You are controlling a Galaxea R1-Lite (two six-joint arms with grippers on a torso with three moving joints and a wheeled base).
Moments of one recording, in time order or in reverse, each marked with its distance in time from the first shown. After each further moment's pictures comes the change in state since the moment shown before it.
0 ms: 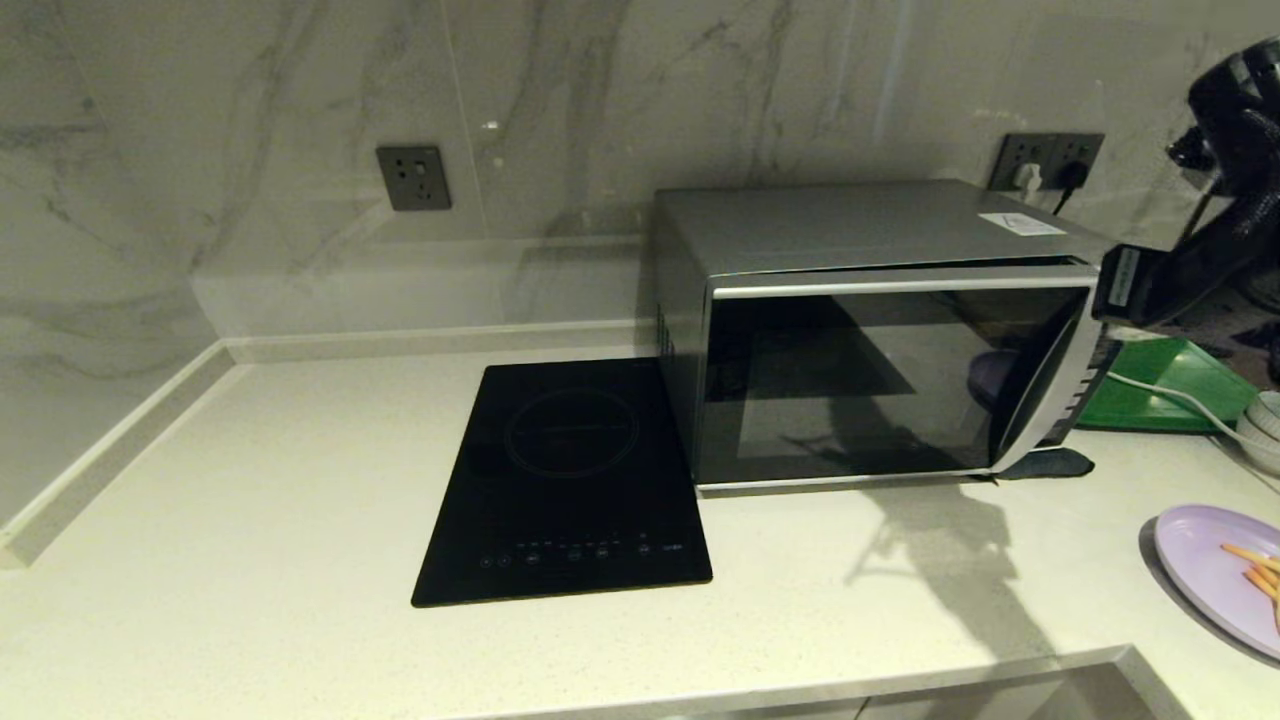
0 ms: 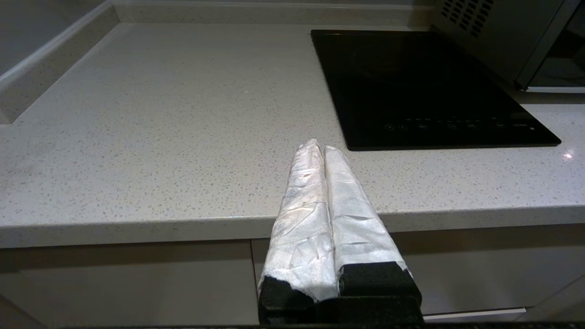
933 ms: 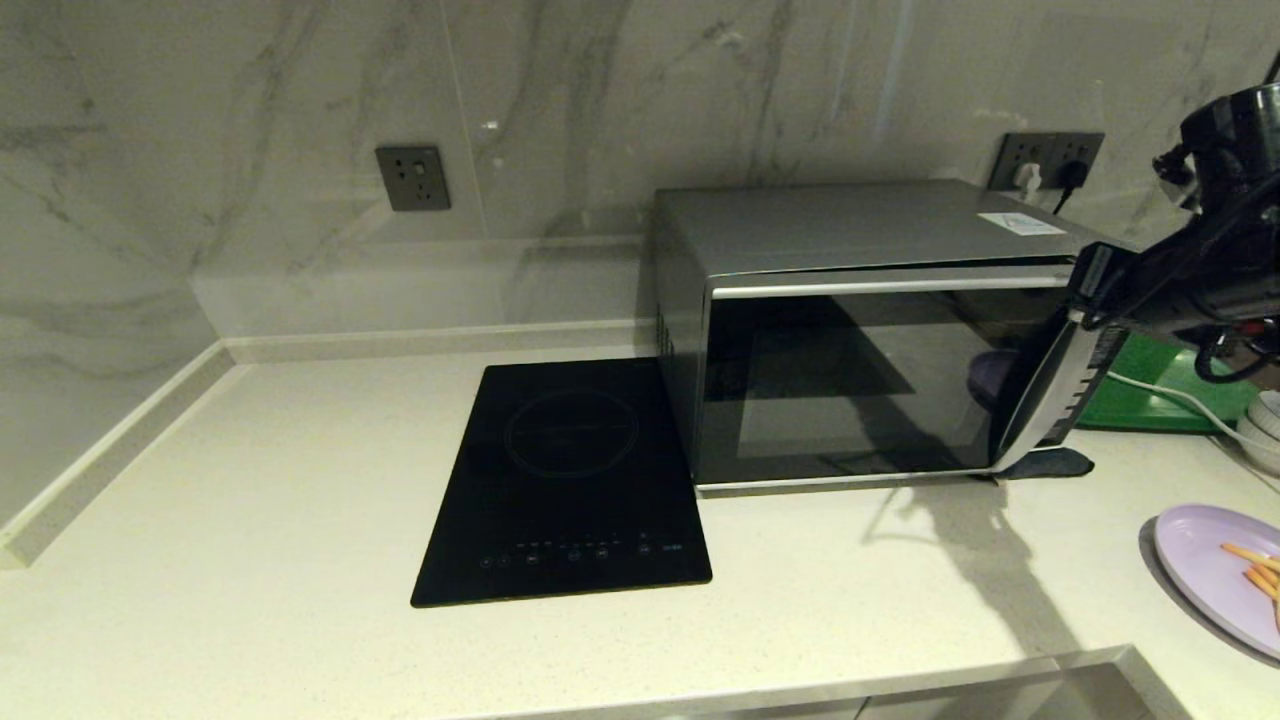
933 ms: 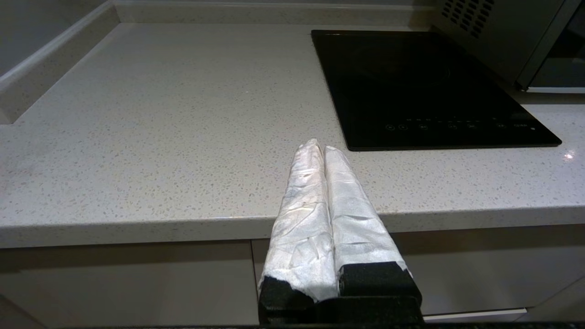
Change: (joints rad) left arm 0.000 0.000 0.000 0.000 0.000 0.000; right arm -0.115 0.076 0.109 -0.368 0.162 -0.045
